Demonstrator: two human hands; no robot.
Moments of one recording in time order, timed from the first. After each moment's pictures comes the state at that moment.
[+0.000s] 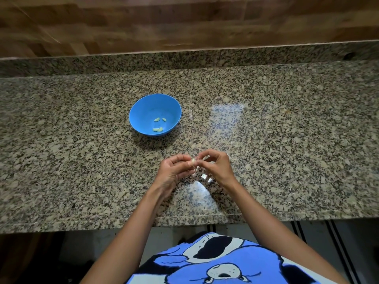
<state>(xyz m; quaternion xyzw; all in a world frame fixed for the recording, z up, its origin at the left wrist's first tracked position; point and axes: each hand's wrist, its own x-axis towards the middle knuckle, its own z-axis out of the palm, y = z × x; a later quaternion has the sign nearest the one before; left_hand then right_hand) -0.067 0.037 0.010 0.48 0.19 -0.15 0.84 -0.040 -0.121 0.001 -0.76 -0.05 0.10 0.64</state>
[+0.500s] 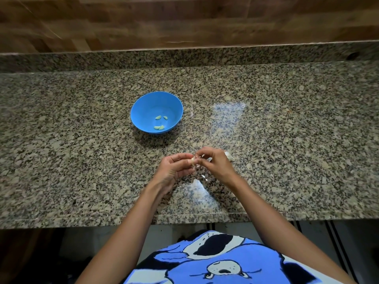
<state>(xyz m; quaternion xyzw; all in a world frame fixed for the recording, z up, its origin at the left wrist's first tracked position) -0.065 0.041 0.013 0.49 0.20 -0.18 0.83 -0.032 -0.121 0.007 -0.83 -0.15 0.13 0.52</state>
